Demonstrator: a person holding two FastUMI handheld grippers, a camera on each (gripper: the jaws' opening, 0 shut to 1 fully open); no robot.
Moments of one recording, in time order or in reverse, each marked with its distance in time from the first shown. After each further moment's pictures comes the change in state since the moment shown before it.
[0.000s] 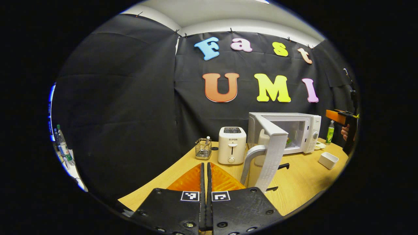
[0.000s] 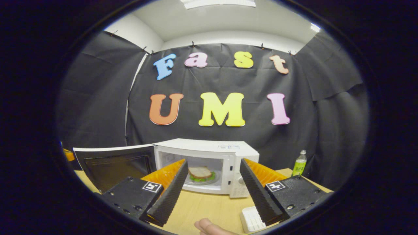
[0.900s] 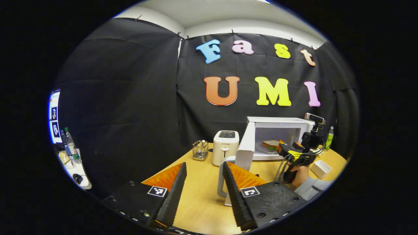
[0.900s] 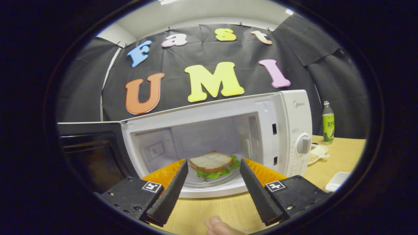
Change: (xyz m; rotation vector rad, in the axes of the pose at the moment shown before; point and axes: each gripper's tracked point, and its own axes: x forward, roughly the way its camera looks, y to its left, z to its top) left arm -0.040 -0.030 0.032 0.048 -0.001 0.088; right arm 0.165 0.086 -0.155 0.228 0.113 -0.108
